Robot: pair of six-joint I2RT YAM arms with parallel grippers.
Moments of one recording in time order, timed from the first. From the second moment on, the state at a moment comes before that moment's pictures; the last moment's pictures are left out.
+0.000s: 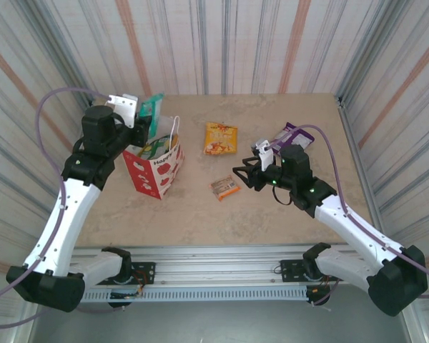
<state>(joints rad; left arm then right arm) -0.25 1.10 1.27 -0.50 0.05 0.07 0.55 1.02 0.74 -0.12 -0.39 0.11</state>
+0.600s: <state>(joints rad) -0.32 1.13 1.50 -0.64 0.22 0.02 0.54 1.08 0.84 -0.23 -0.35 0.22</state>
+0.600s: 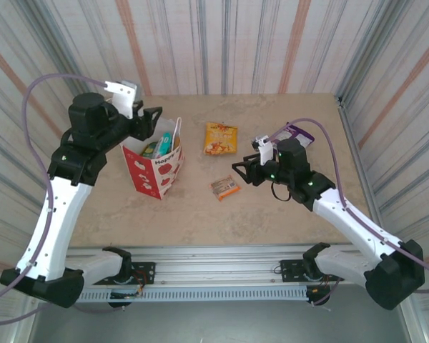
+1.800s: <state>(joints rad) -0.94 2.10 2.09 -0.78 0.10 -0.08 -0.29 1.53 0.94 -0.40 -0.55 0.51</state>
